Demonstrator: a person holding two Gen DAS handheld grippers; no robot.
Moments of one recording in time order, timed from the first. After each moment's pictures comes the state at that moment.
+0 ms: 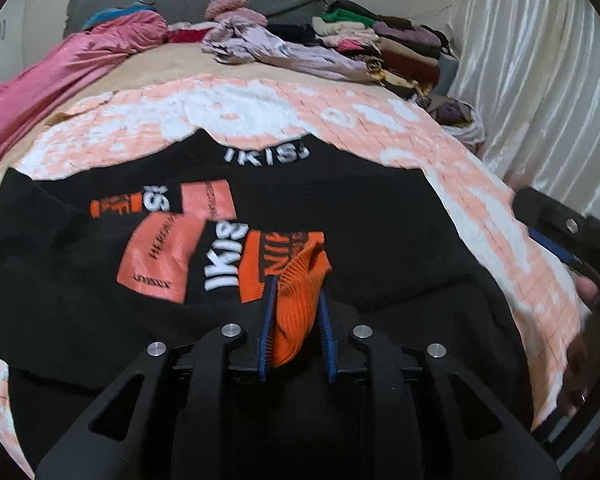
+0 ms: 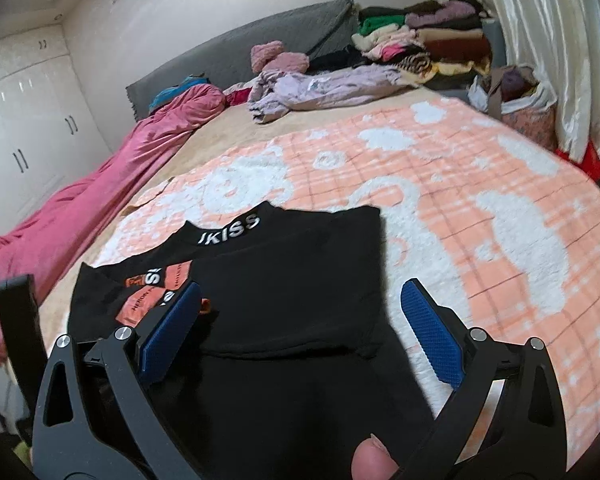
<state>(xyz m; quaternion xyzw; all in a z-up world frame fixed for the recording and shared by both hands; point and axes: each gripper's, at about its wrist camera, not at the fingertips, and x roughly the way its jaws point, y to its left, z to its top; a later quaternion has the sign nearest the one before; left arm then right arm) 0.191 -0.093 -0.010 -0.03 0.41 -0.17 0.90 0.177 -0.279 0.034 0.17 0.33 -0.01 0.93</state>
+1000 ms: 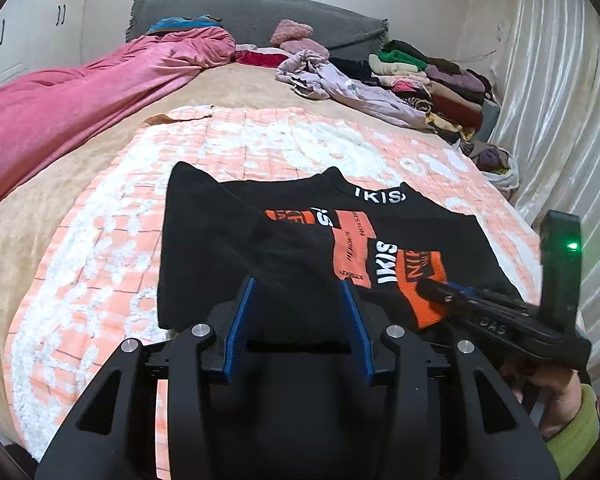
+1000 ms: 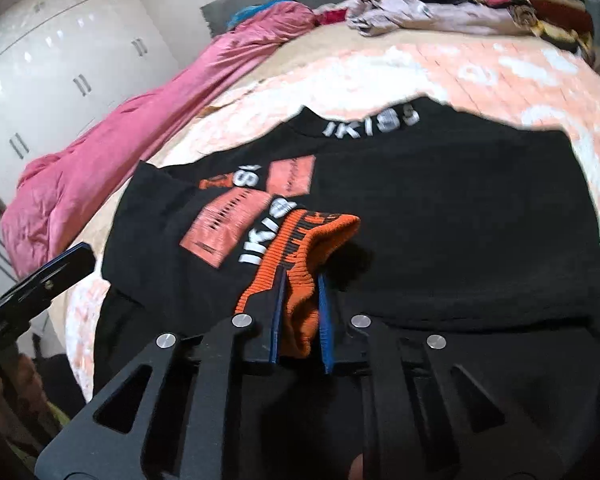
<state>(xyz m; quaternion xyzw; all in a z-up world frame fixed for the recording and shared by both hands) 0.151 0.036 0.034 -0.07 0.37 -0.08 0.92 0.222 -0.167 -0.016 0.13 0.42 0.17 0.88</state>
